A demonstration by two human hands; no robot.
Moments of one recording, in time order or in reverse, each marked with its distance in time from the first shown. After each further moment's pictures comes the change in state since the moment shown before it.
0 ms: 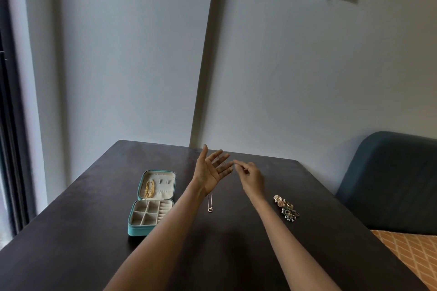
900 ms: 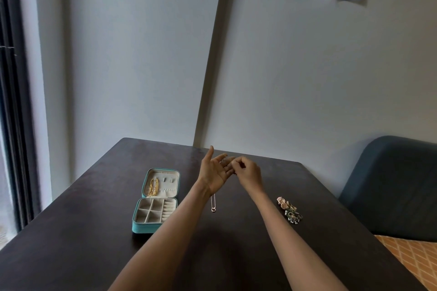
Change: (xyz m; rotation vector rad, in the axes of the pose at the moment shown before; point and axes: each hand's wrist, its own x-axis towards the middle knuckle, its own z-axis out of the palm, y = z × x) left_hand 0.000 -0.001 0.003 -0.157 -0.057 -0.046; right_hand 0.008 -0.028 0.006 -0.024 -0.101 0.022
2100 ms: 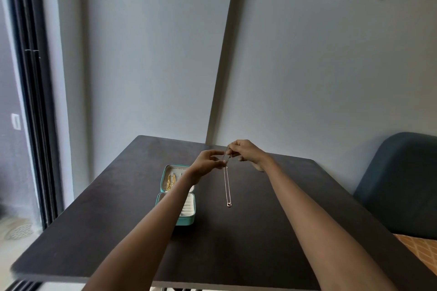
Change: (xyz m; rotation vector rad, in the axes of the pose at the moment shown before) left_hand -0.027 0.059 -0.040 1.081 0.053 0.181; right_hand 0.031 -0.074 0.000 0.141 -0.530 0.196
